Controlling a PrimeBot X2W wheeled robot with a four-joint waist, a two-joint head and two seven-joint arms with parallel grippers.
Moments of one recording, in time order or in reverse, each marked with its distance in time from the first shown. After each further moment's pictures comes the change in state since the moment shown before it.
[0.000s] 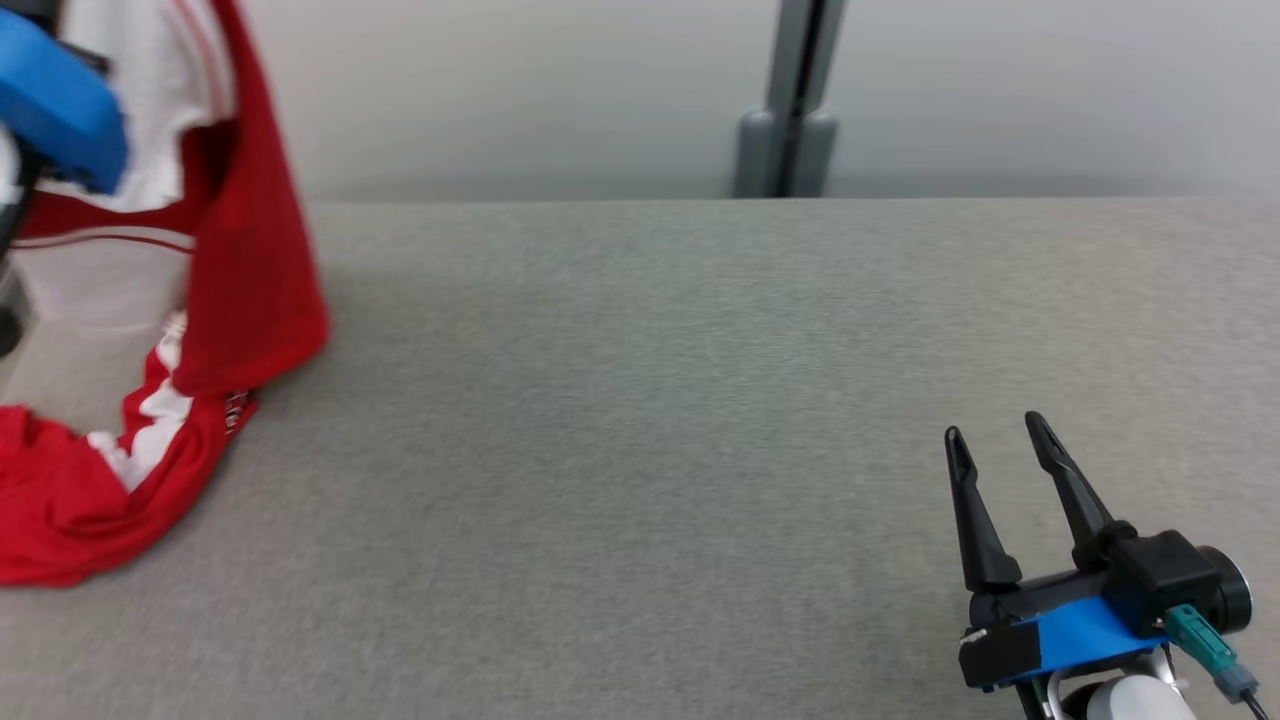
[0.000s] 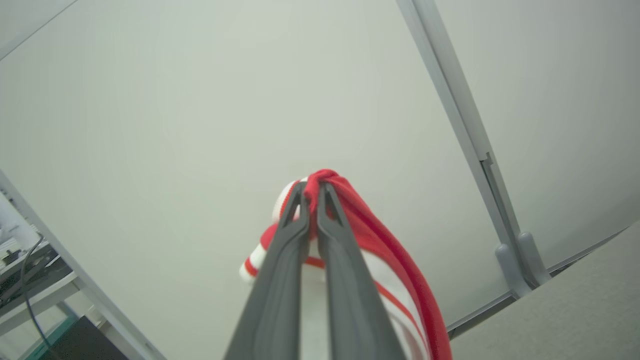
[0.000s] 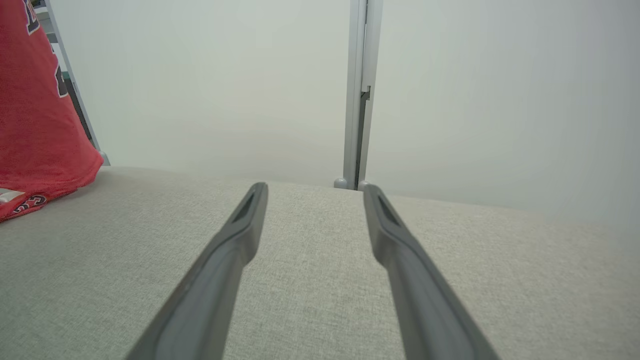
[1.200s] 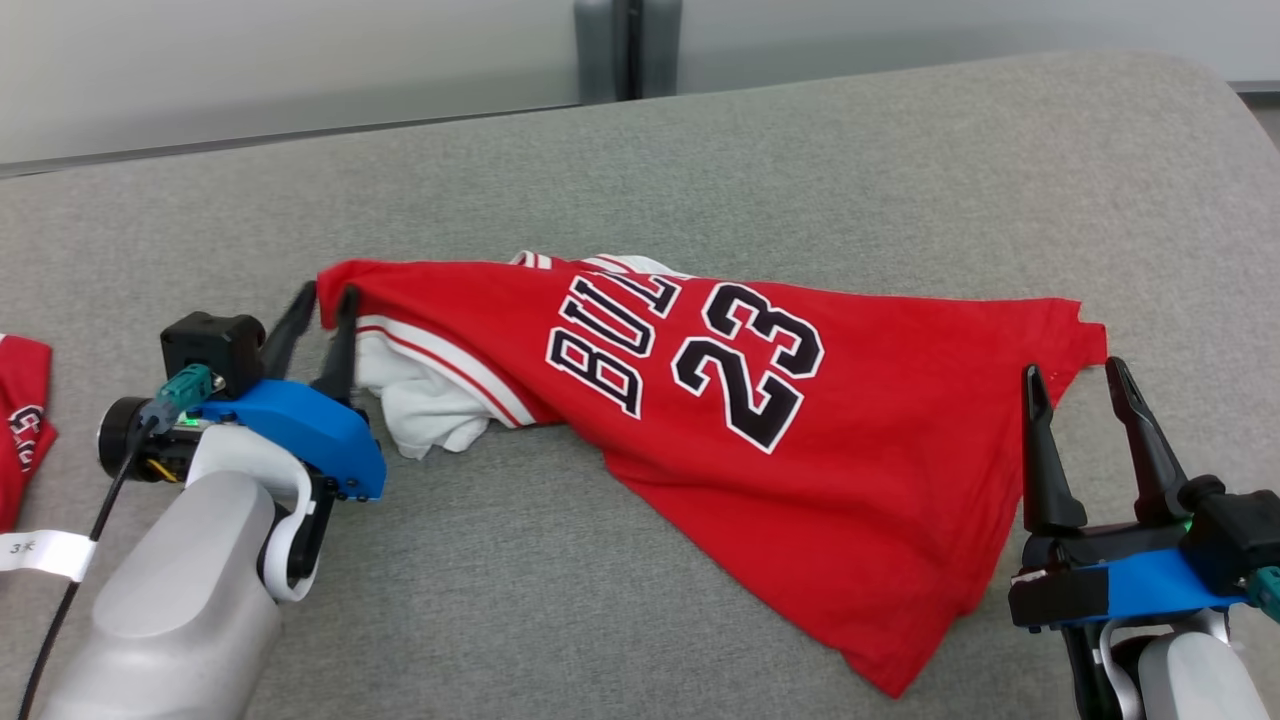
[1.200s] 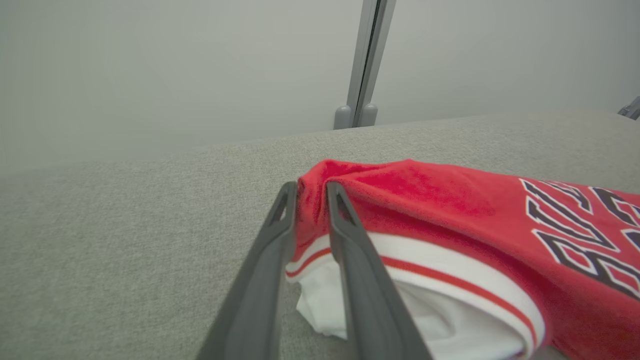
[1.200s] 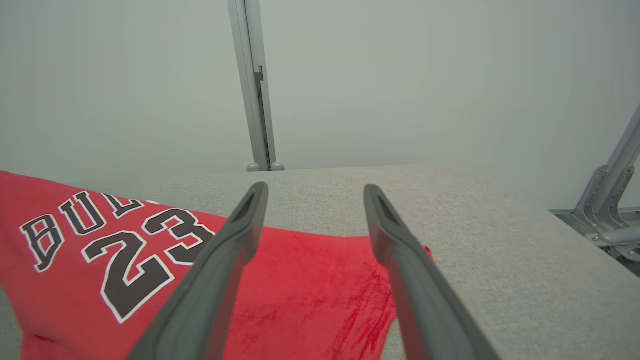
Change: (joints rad) left arm 0.419 -0.297 -0.035 0.259 -0.264 0.146 -0.205; right arm -0.056 -0.001 -0.100 -0.022 0.068 0.000 0.000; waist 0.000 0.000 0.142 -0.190
